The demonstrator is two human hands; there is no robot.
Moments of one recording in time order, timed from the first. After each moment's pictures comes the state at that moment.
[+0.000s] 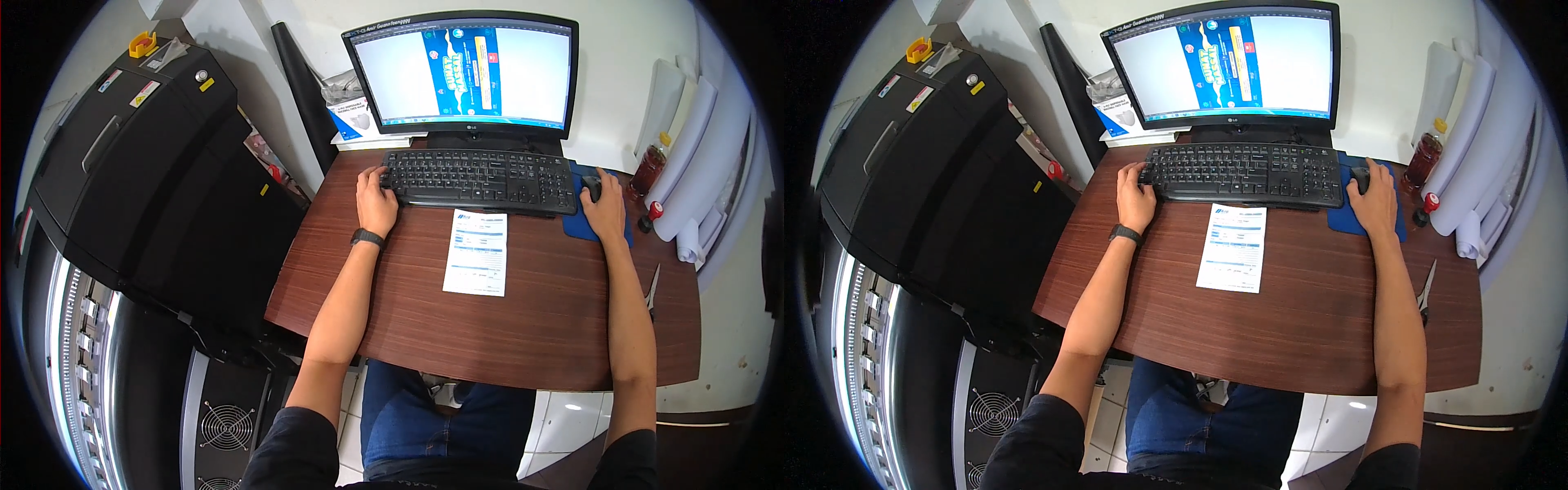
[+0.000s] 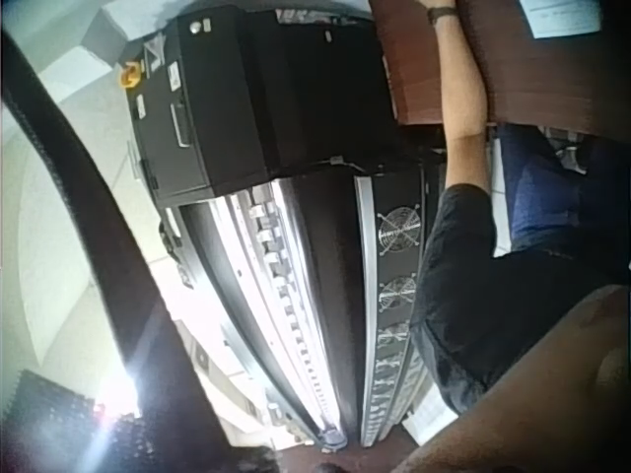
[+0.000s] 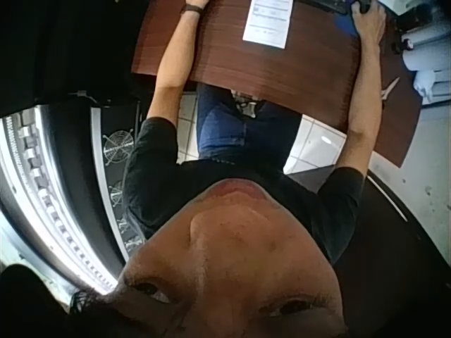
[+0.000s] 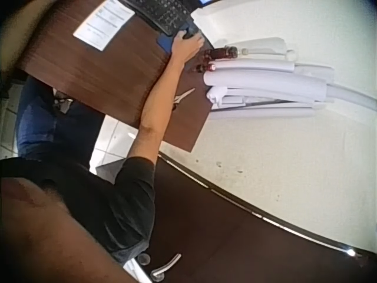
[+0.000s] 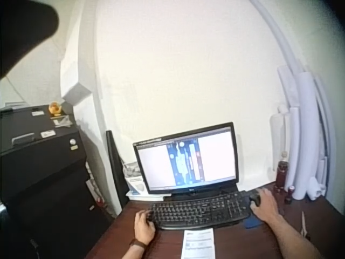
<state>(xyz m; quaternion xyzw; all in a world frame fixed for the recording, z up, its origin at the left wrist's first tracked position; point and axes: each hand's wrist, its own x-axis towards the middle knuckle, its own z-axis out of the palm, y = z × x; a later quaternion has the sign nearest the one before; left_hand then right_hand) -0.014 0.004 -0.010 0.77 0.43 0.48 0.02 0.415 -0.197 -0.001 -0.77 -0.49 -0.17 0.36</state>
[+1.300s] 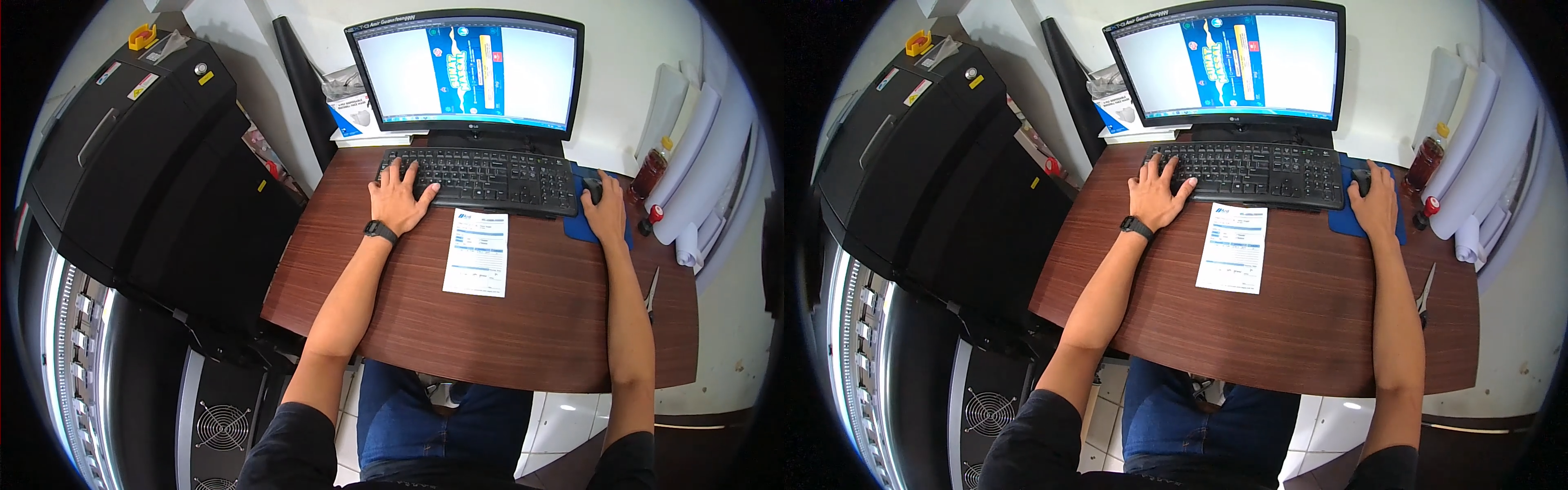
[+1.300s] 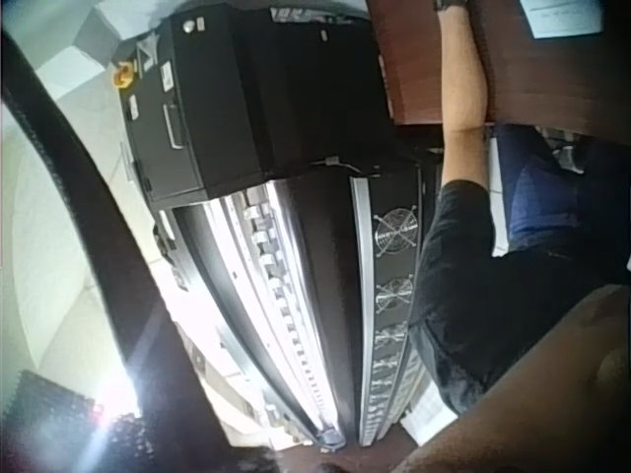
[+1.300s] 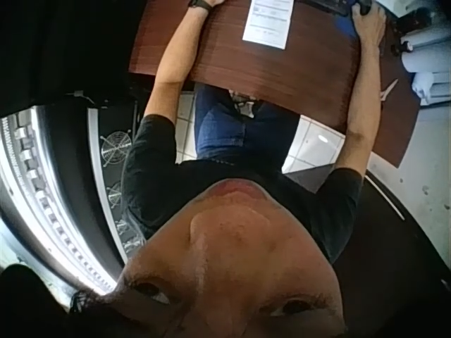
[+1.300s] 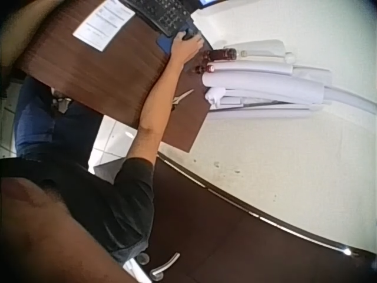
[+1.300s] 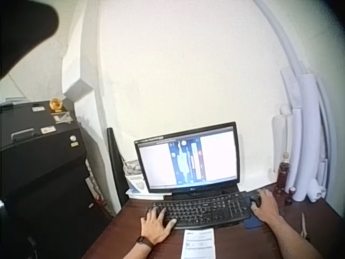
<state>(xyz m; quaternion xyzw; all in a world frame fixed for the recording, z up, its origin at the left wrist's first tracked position) 0.020 -0.019 0.005 0.84 0.46 0.26 -0.08 0.417 -0.199 -0.001 -0.78 -0.50 -0.16 0.35</state>
